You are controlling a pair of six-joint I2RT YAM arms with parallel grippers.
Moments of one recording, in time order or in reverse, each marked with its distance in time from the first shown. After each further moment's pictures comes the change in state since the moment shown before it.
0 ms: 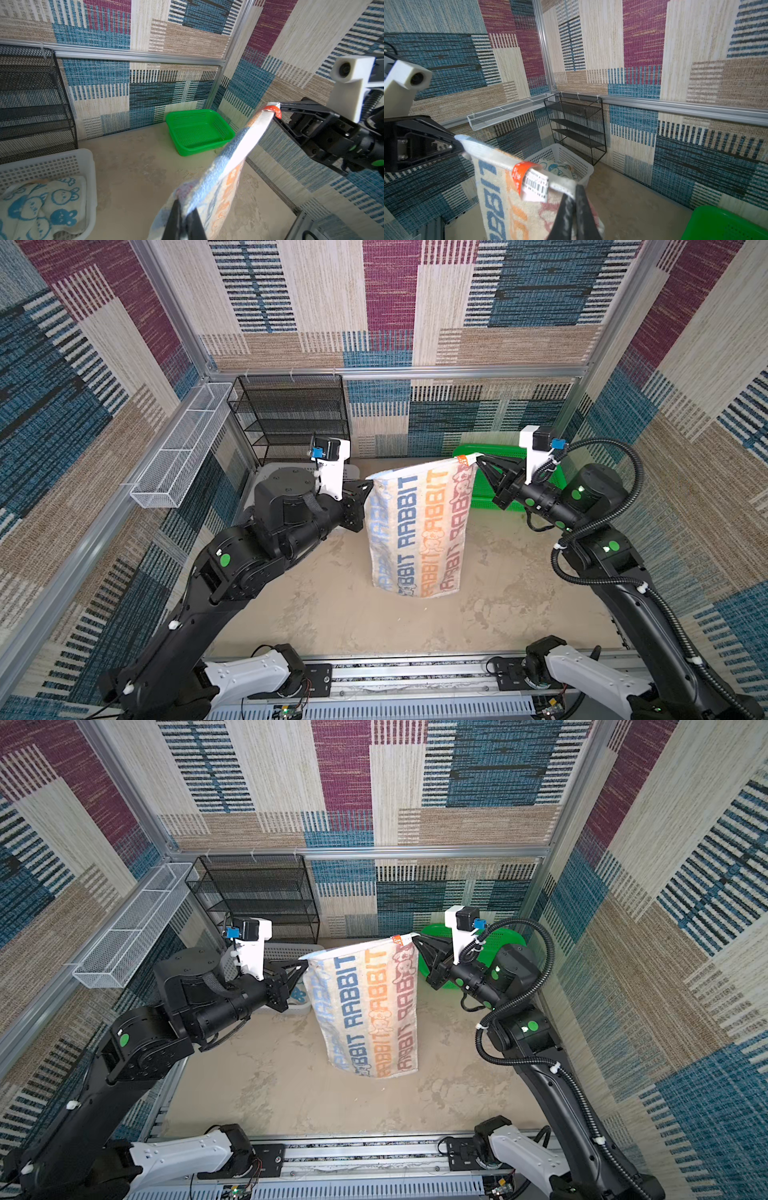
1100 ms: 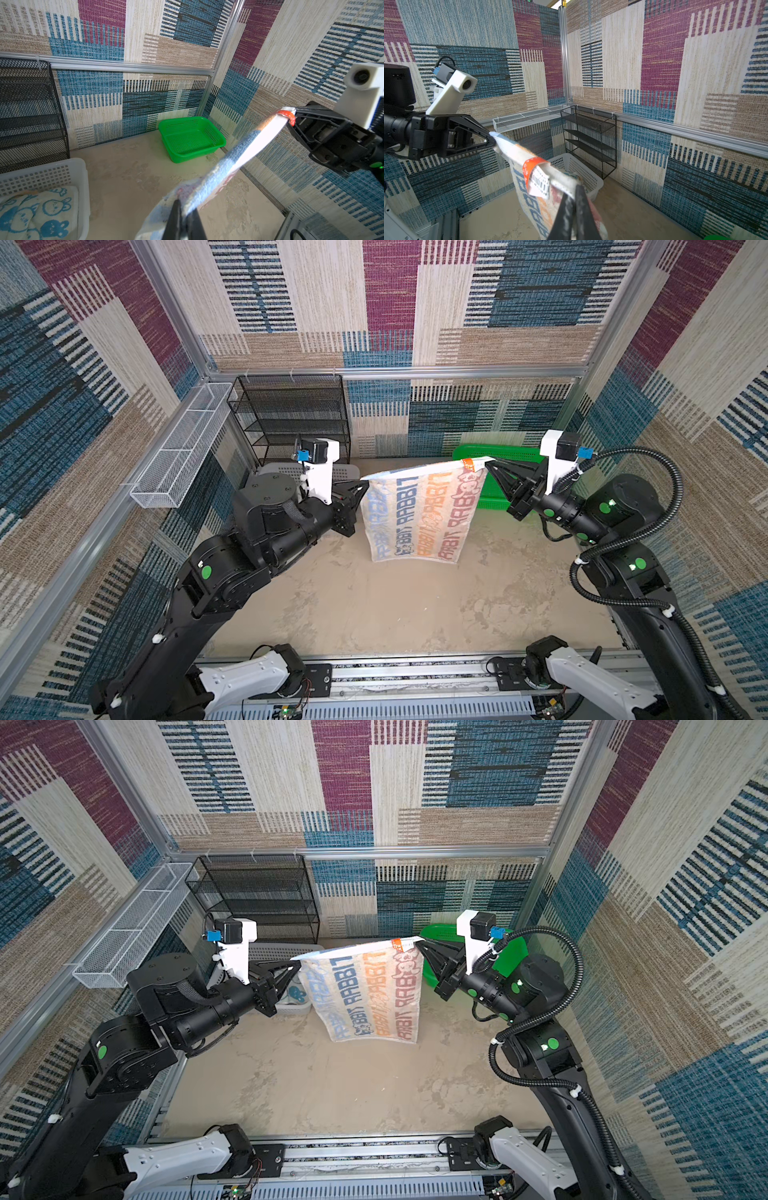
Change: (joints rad) left arm 0.000 -0.054 -0.001 0.014 0.061 -0.002; right arm 0.001 -0.091 0.040 -0.020 -0.082 -0.013
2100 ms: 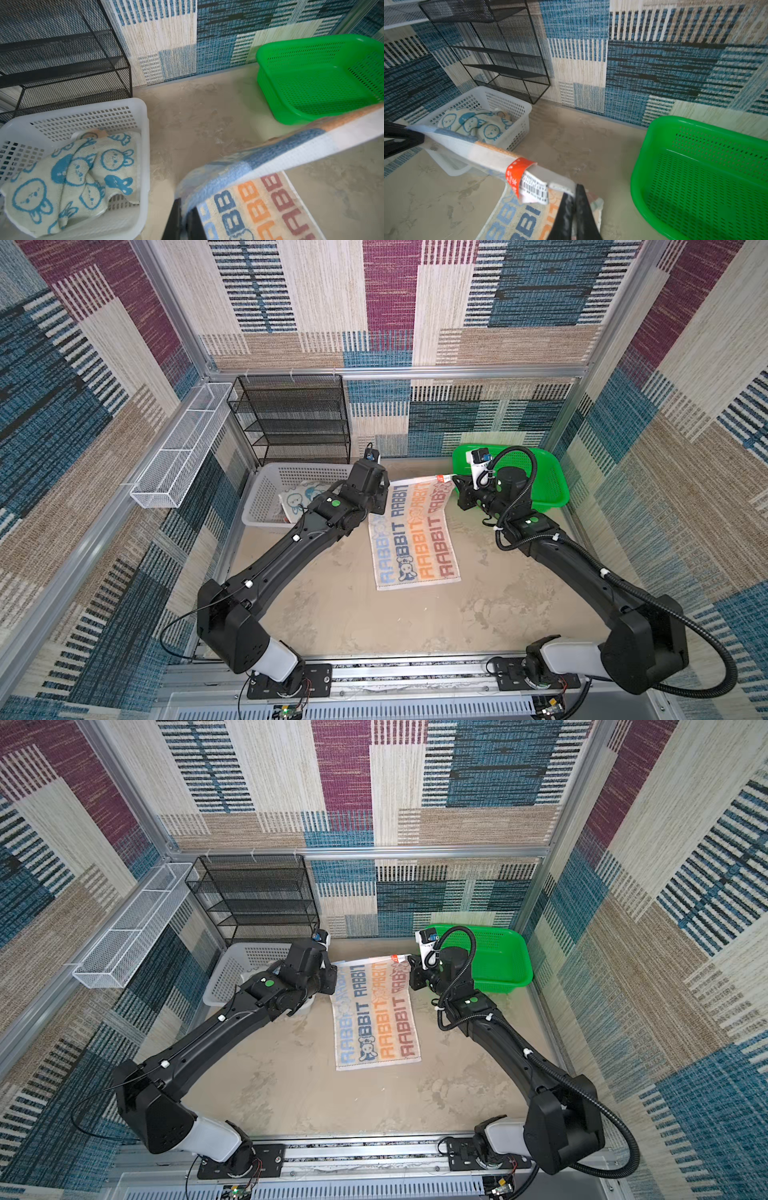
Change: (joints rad) left arm 0.185 0.459 -0.211 0.171 -0.225 0.079; right arm -0.001 0.420 -0.290 0.205 0.373 -0.087
